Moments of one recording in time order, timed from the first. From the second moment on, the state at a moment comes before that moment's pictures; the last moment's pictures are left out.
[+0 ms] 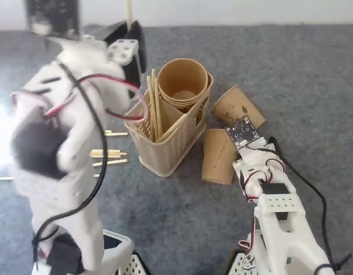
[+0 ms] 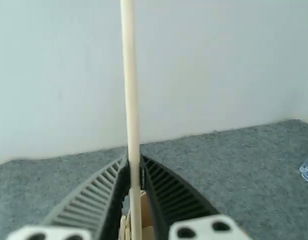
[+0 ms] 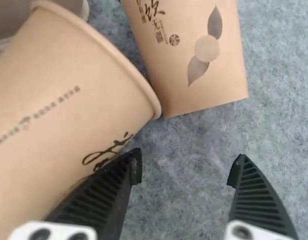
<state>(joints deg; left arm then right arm) 12.7 -18.3 -31.3 79.9 15.0 -5.1 -41.6 81.6 15.8 27.6</state>
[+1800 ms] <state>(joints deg) -23.9 -87.9 76.2 59.2 -2.0 3.4 -46.9 73.8 28.7 31.4</state>
